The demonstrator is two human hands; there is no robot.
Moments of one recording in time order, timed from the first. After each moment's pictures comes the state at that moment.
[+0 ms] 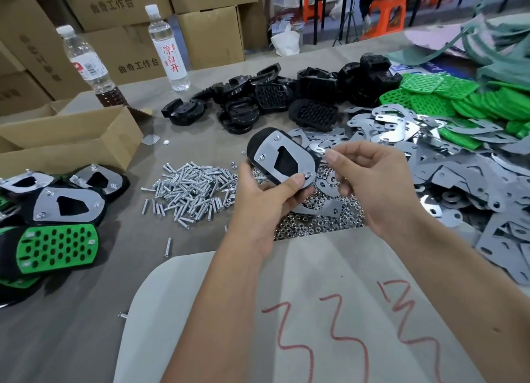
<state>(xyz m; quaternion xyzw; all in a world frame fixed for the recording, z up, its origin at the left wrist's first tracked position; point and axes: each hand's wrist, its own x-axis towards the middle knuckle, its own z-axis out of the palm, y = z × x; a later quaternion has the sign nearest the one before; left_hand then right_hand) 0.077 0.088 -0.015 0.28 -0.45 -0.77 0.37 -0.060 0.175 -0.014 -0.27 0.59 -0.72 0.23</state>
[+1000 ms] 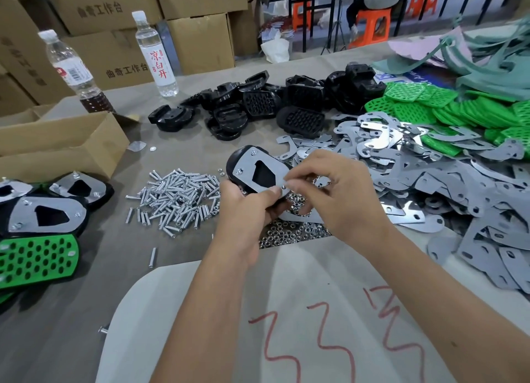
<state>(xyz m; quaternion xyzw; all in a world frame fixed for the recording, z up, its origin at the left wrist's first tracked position) 0.078 0.084 -0.015 0.31 -0.48 -0.74 0.36 -0.050 0.172 -0.017 -0.53 0.62 -0.57 0.09</state>
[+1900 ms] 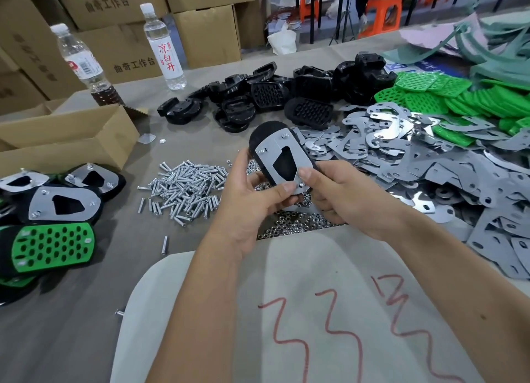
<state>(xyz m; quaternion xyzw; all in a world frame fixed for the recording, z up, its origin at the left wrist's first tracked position) 0.094 0.078 -0.012 0.23 -0.55 -0.73 0.32 -0.054 0.176 -0.015 -0.44 0.61 -0.52 0.40</state>
